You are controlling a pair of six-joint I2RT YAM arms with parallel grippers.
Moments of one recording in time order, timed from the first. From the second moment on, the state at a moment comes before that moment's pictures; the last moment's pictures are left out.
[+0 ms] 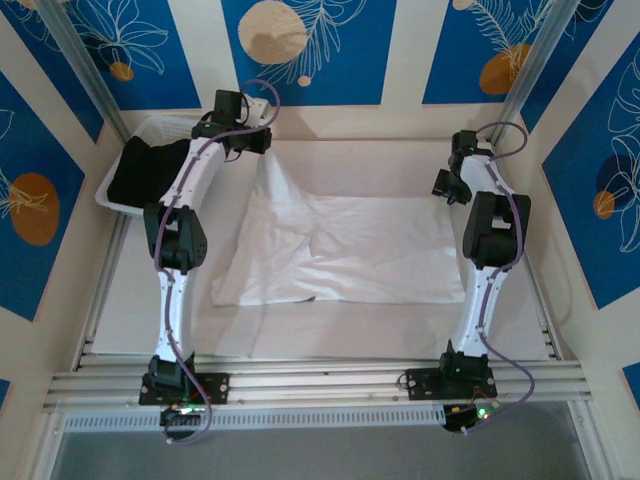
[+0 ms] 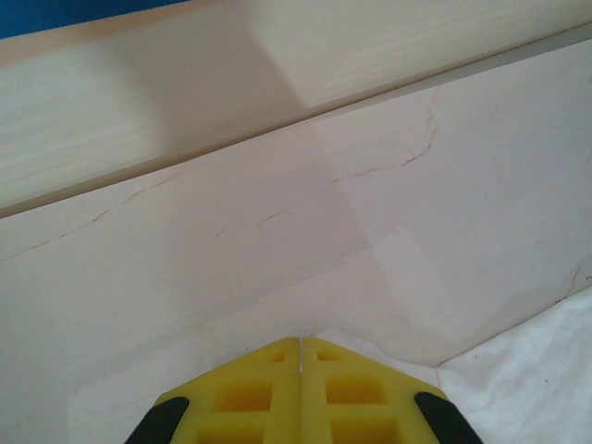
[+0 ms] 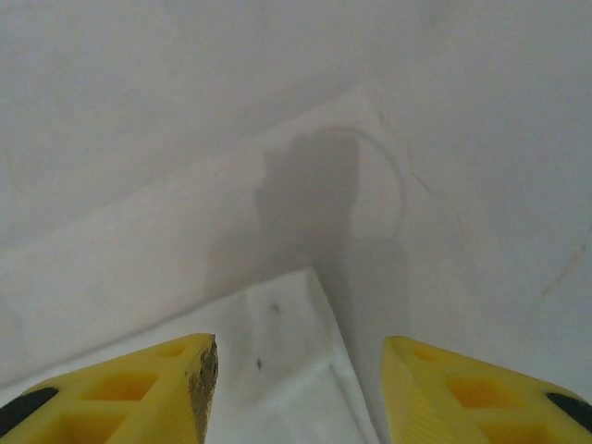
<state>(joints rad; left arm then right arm) -0.21 2.35 2.35 -0.72 0.31 0.06 -0.12 2.27 1.88 -0.84 0.07 0.28</state>
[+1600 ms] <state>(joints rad) -0.22 1.14 0.89 -0.40 0.21 -0.31 -0.24 1.66 1.17 -0.61 -0.07 0.29</state>
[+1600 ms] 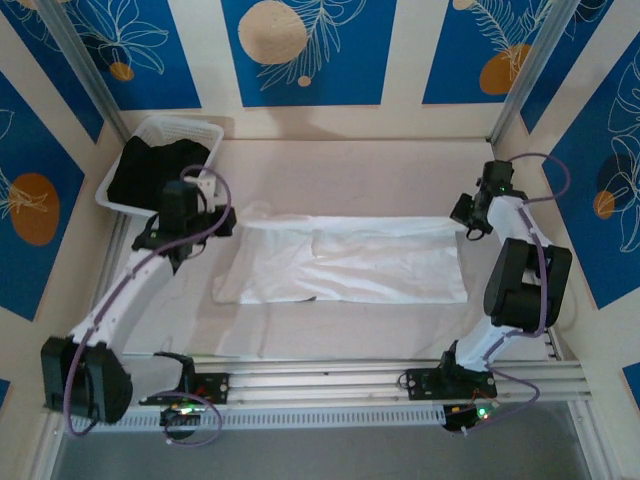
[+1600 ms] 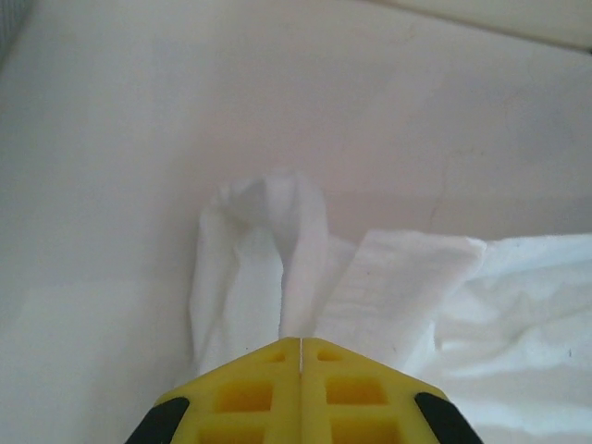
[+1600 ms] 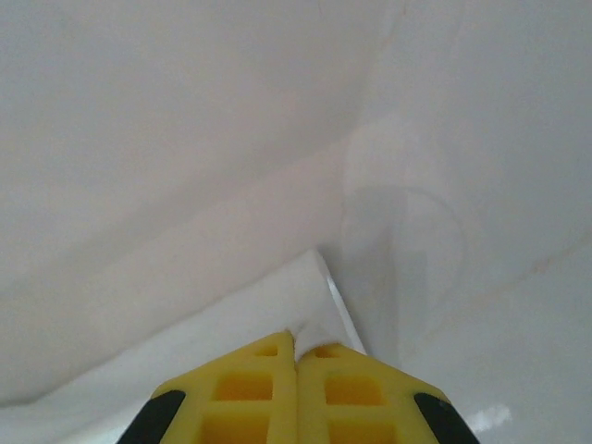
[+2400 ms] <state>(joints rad) -0.26 1.37 0.85 -0.30 0.17 -0.40 0.24 1.40 0.95 -0.36 -0.02 0.34</state>
